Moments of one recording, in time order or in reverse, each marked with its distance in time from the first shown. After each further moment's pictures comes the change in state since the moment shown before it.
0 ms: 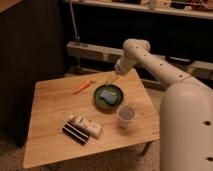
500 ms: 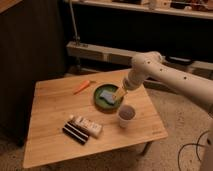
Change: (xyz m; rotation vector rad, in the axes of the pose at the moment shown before) arm 0.082 0.092 -0.037 0.064 0.035 -0.069
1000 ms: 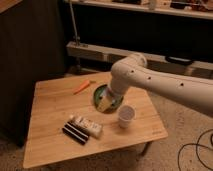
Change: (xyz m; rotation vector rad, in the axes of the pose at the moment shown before) arm -0.071 0.119 -0.035 -0.002 -0.046 -0.294
